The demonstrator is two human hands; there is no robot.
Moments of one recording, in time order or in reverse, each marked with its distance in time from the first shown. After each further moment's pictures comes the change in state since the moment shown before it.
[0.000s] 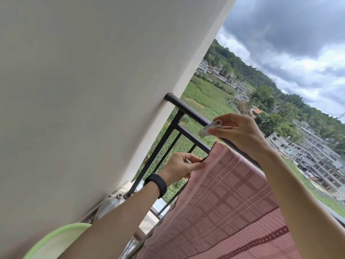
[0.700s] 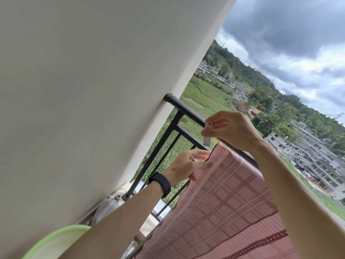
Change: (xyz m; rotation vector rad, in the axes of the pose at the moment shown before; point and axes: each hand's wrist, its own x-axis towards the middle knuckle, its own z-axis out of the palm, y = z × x) left_hand 0.009 0.019 0.020 0.043 -0.109 0.013; right_hand 0.015 0.000 0.000 -0.315 -0.057 -0.106
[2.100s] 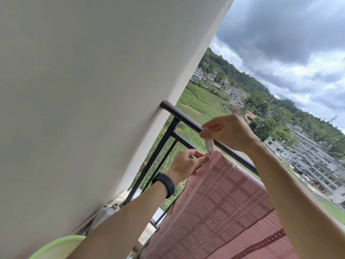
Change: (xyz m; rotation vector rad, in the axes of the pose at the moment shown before) left_hand 0.003 0.027 -0.018 0.001 0.193 0.001; right_hand 0.020 -0.023 0.004 -0.076 0.039 -0.031
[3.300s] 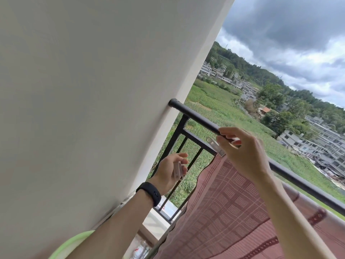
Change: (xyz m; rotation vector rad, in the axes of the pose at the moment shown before) left_hand -0.044 -0.016 -0.087 -0.596 0.128 -0.251; right_hand -0.052 -0.035 0.049 -0.002 0.298 0.027
